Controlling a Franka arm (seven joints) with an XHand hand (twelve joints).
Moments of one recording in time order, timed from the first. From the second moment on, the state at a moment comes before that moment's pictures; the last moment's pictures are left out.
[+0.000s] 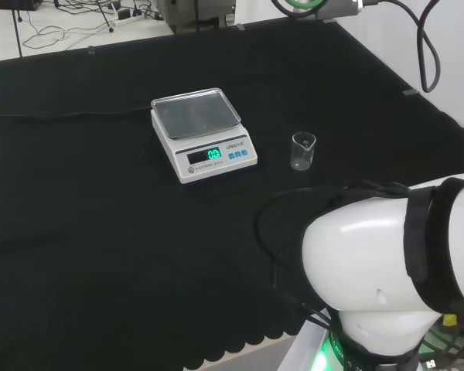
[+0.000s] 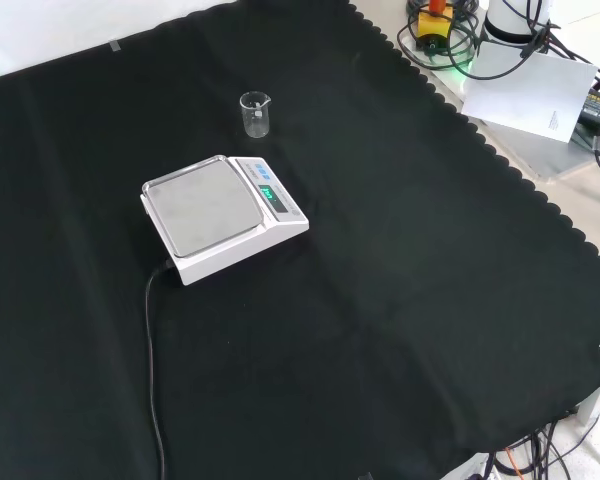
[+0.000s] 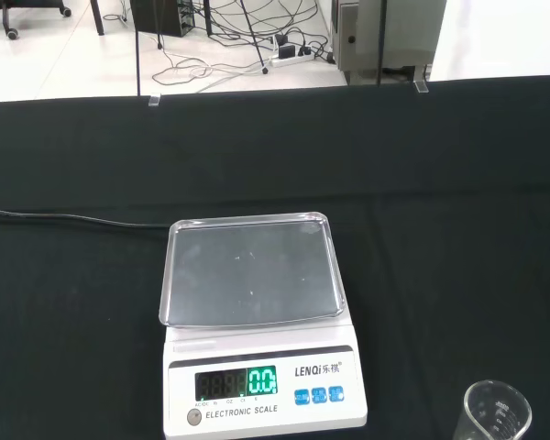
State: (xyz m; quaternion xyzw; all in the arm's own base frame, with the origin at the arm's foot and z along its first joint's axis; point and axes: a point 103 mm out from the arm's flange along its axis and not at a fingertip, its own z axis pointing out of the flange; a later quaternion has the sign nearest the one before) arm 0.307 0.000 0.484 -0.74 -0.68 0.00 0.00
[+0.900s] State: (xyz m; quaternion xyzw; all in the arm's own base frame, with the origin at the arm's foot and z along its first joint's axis) arm 0.351 -0.024 0.445 -0.72 -0.69 0.02 0.03
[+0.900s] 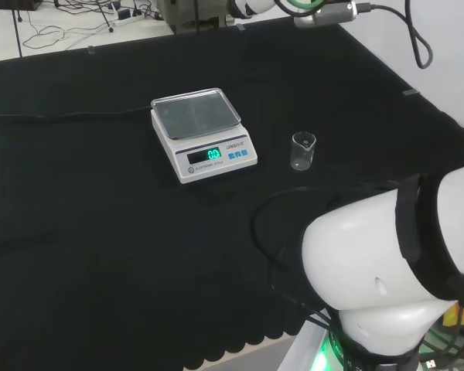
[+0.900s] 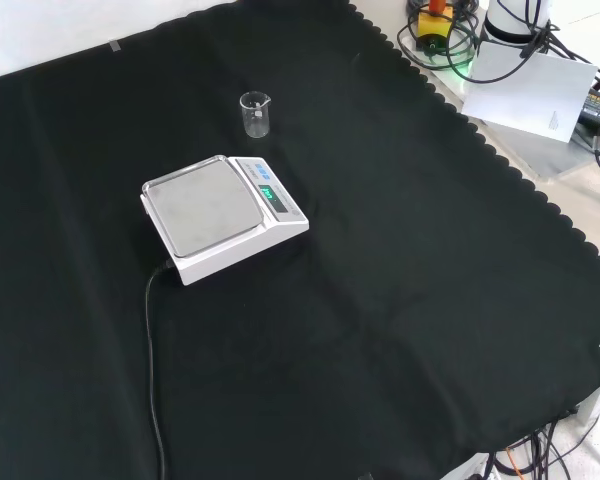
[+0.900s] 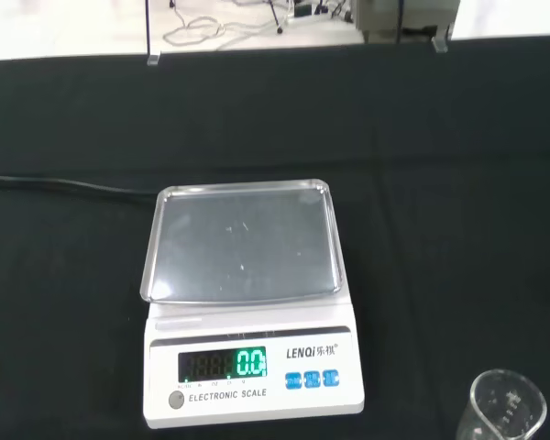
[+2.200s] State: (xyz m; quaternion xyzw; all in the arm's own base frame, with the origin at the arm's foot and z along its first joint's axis) arm 0.416 -0.072 0.323 -0.74 -0.67 0.06 0.10
